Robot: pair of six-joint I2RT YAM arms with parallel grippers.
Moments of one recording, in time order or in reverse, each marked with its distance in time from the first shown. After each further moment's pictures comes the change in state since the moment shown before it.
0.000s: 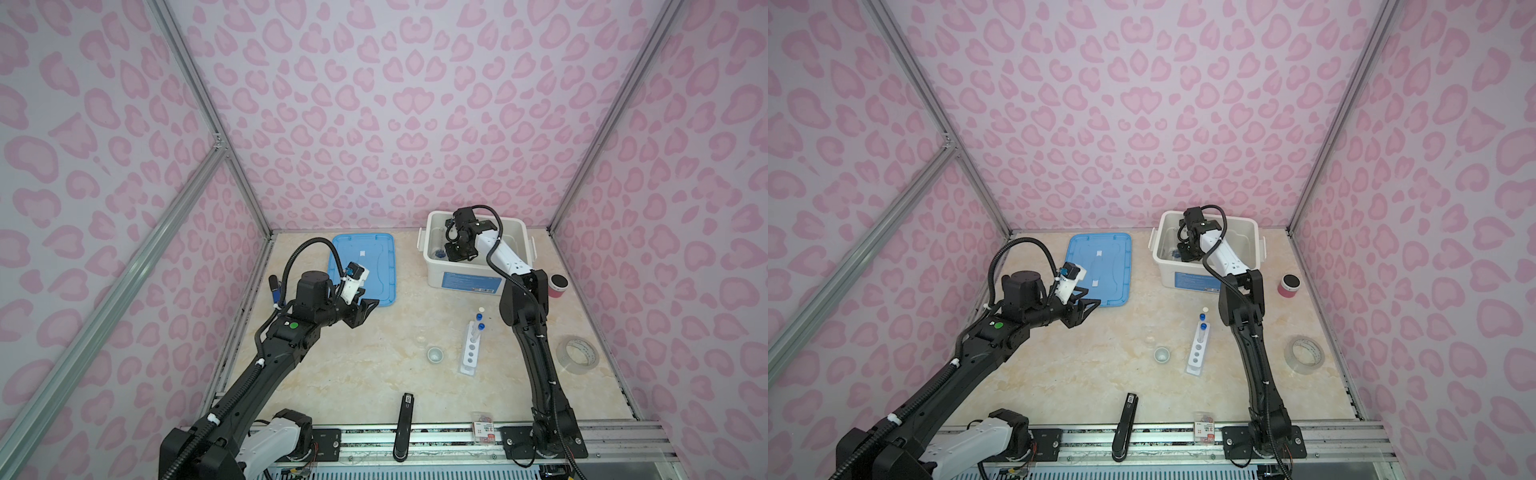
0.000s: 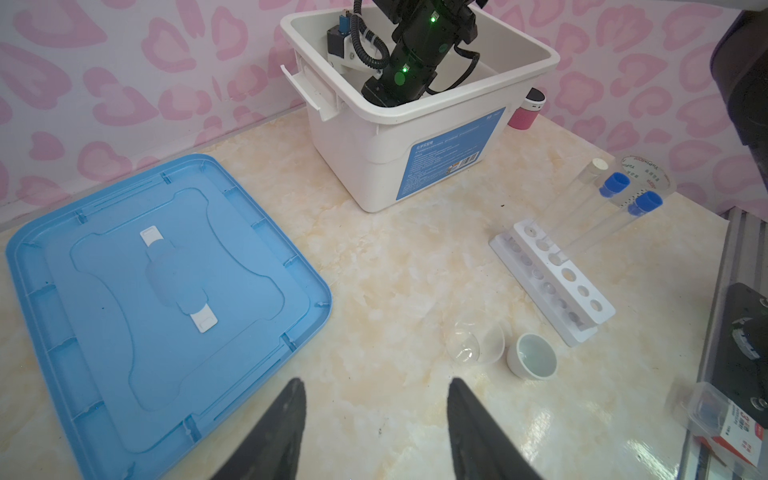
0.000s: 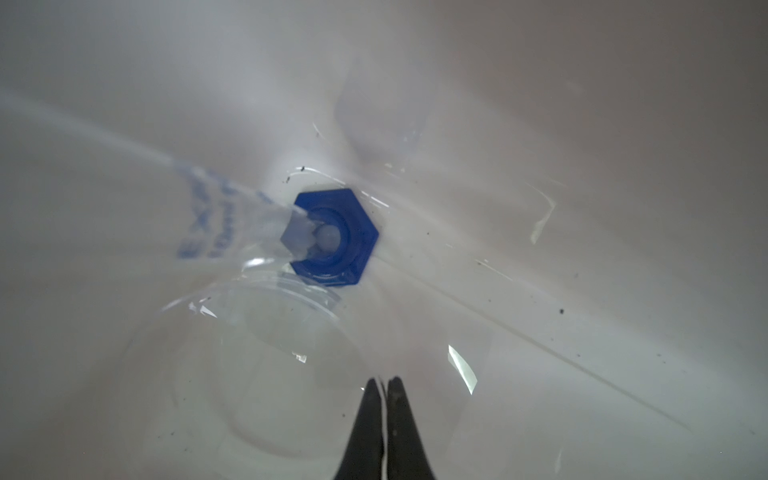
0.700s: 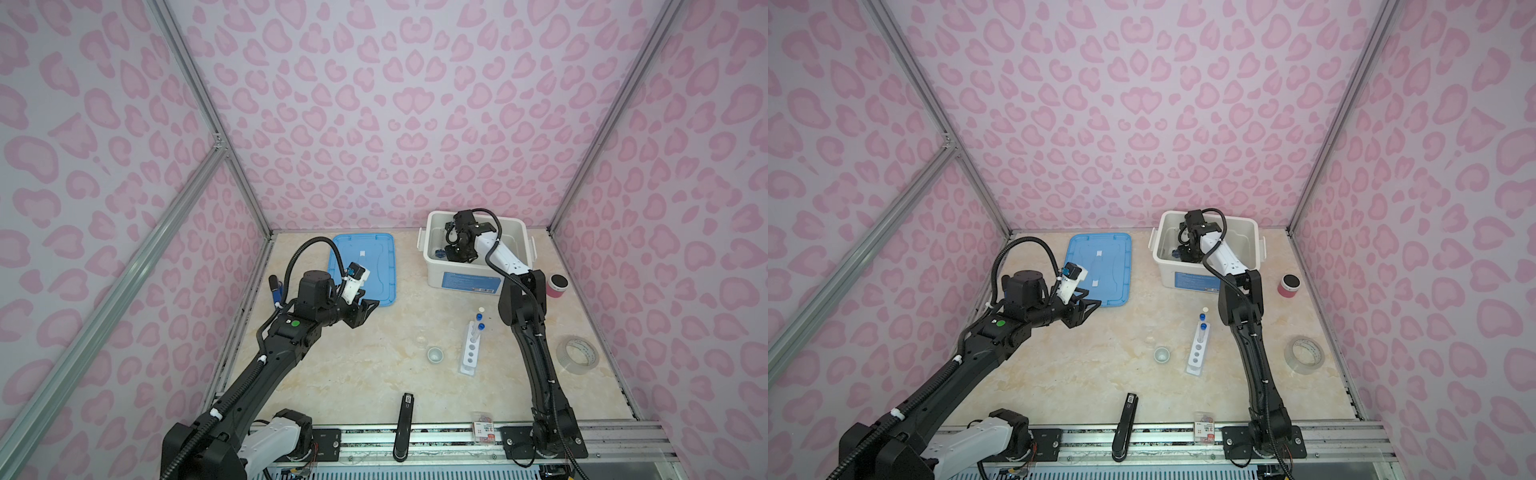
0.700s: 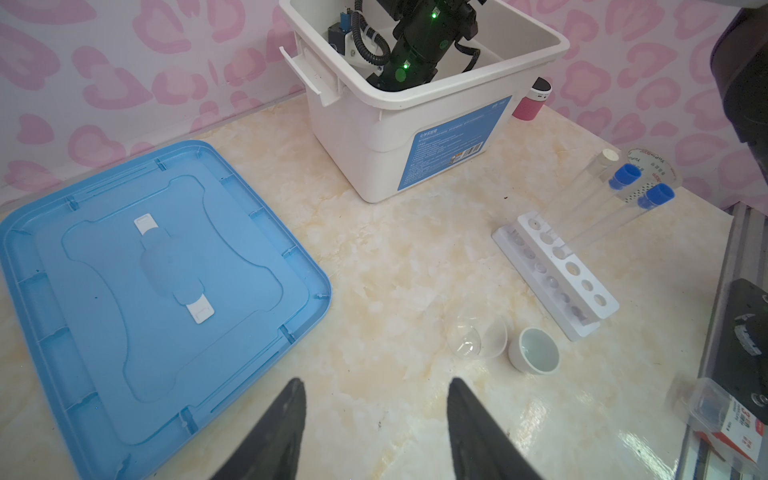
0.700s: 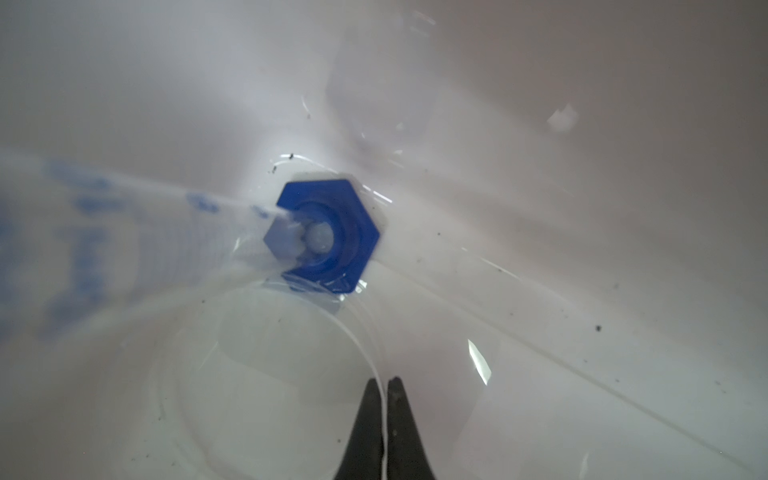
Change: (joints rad) left arm 0.000 0.020 0.005 -0.010 -0.005 0.002; right arm -0.009 0.036 0.013 -0.001 -0.031 0.000
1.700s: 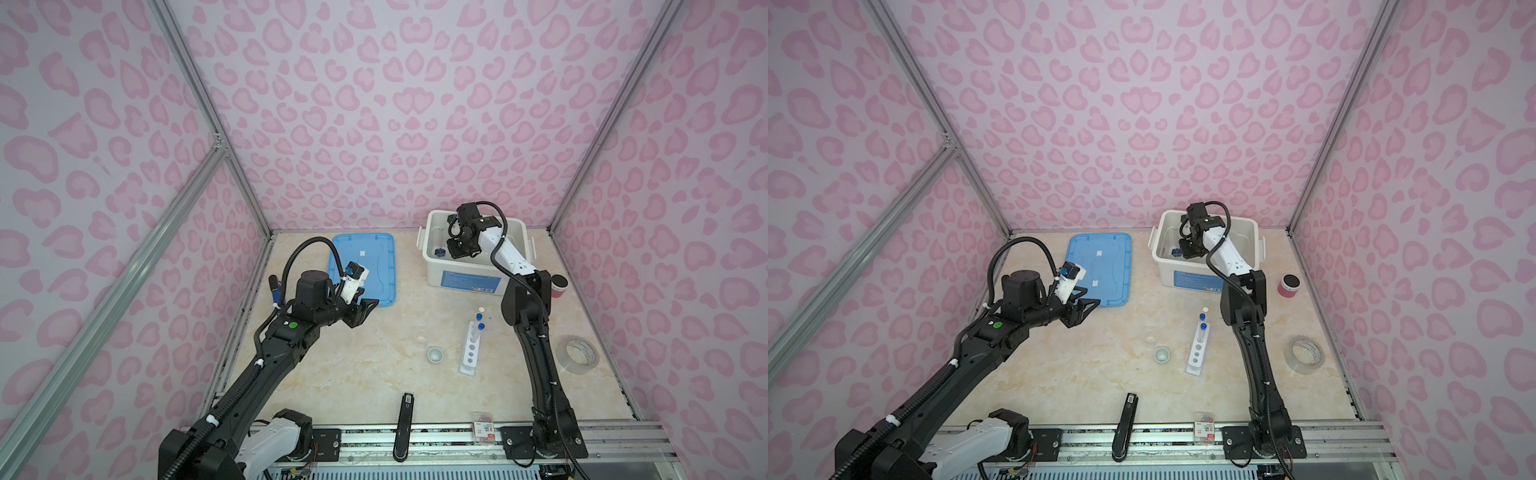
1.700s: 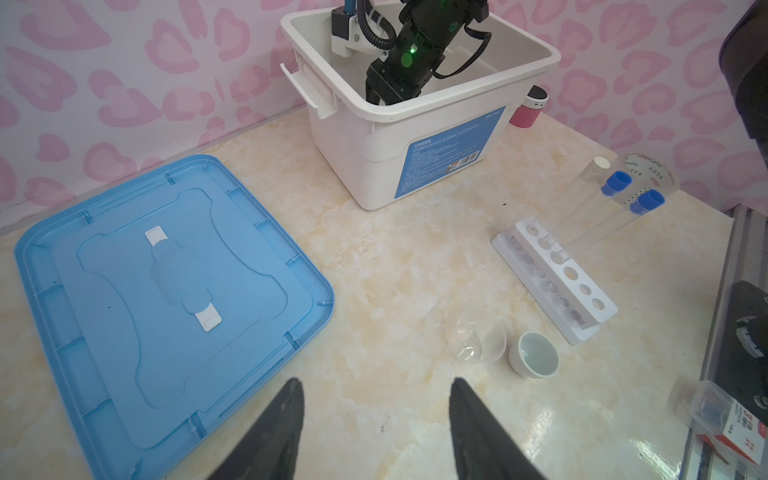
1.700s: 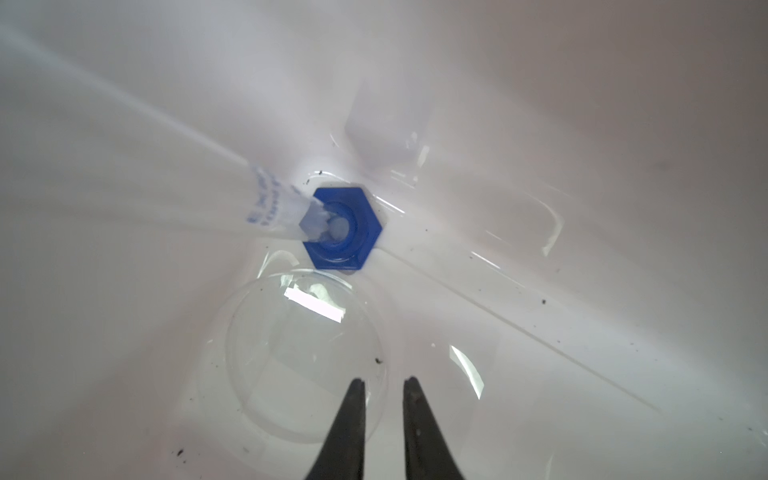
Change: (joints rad) left arm 0.000 -0.033 0.005 -0.003 -0.002 0.006; right arm -0.003 -0.071 0.026 -0.046 -0.003 -0.001
